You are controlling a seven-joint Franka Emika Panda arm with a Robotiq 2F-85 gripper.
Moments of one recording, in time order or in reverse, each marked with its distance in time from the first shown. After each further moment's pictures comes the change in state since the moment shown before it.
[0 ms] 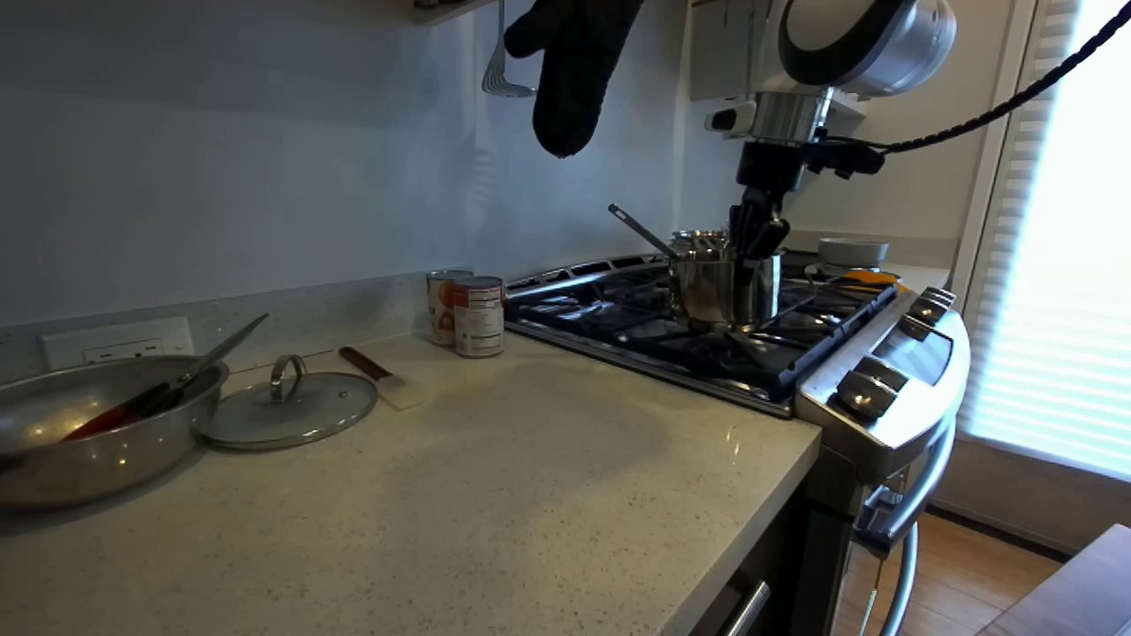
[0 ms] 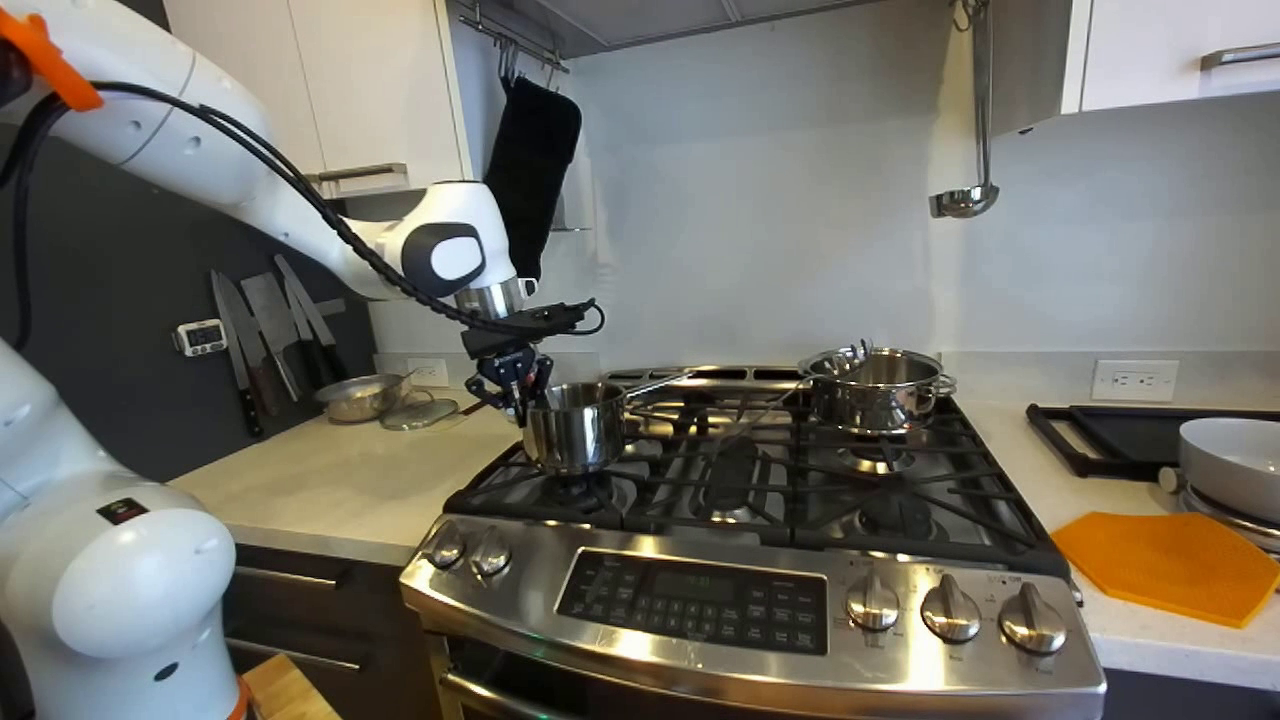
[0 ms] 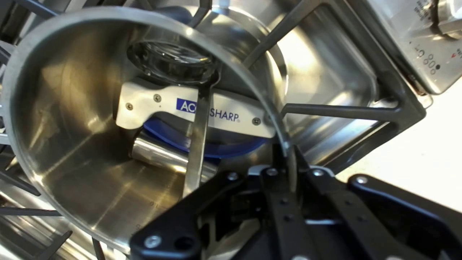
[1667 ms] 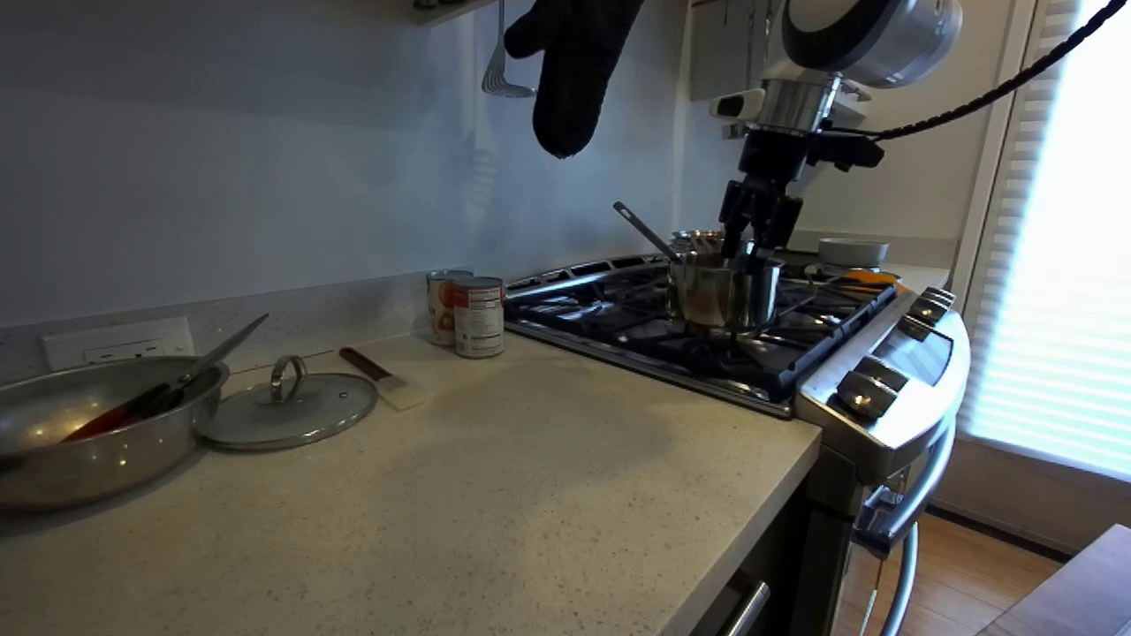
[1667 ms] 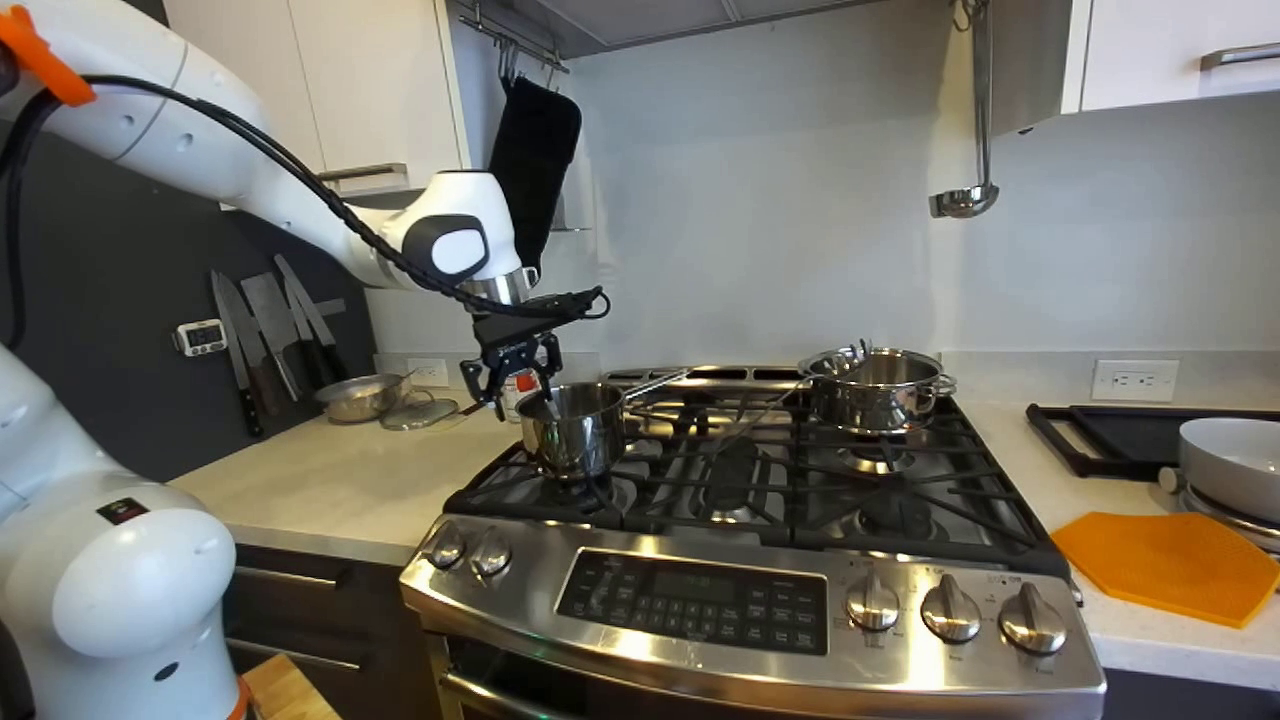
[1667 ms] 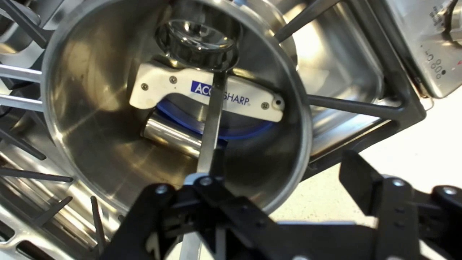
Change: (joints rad) arm 0.001 -0.016 -0.023 0.016 0.058 -0.002 -0.158
